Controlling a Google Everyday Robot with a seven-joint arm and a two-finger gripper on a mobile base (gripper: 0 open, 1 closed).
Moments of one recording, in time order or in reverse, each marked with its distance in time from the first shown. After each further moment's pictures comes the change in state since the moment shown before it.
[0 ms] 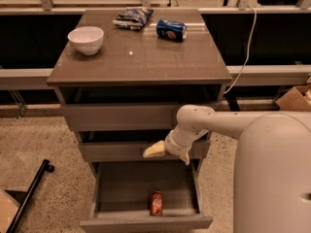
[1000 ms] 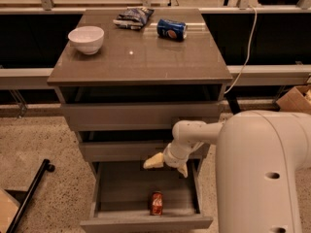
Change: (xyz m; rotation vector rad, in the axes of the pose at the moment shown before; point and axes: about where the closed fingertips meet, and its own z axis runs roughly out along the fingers) arm 0.010 -0.028 0.070 0.039 0.030 0.090
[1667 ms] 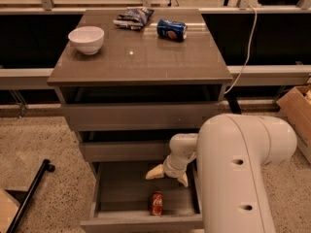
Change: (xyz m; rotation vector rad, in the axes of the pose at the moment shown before) arm 0.004 -0.033 0.075 0.059 0.054 0.029
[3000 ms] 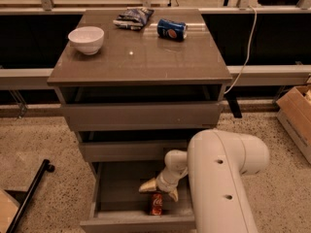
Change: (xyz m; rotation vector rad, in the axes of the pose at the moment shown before) arm 0.010 0.010 0.110 -0.092 0.079 0.039
